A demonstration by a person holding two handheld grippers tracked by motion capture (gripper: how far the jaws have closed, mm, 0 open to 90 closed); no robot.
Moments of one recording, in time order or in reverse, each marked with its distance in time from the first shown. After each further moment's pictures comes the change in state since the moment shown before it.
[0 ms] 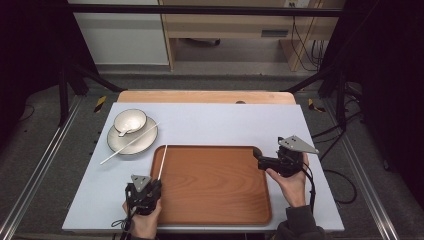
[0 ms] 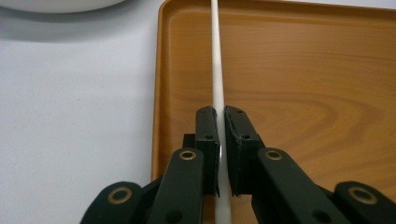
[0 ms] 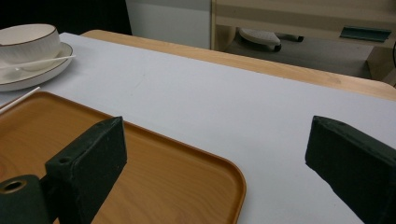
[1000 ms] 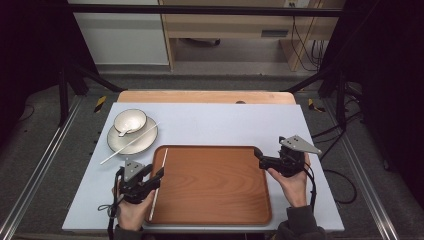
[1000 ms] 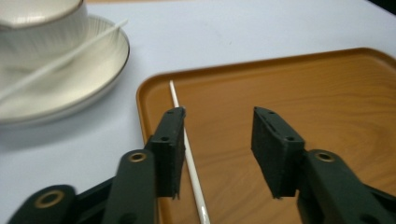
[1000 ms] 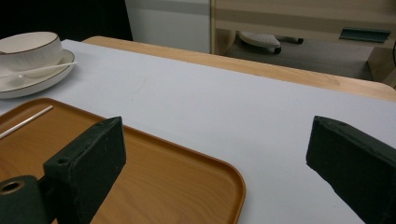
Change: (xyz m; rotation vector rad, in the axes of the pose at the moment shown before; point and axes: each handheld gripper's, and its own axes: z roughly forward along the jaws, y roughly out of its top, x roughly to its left) left arm 0.015 0.053 -0.027 -0.102 -0.204 0.158; right arm -0.002 0.001 -0.003 -0.016 0.004 0.016
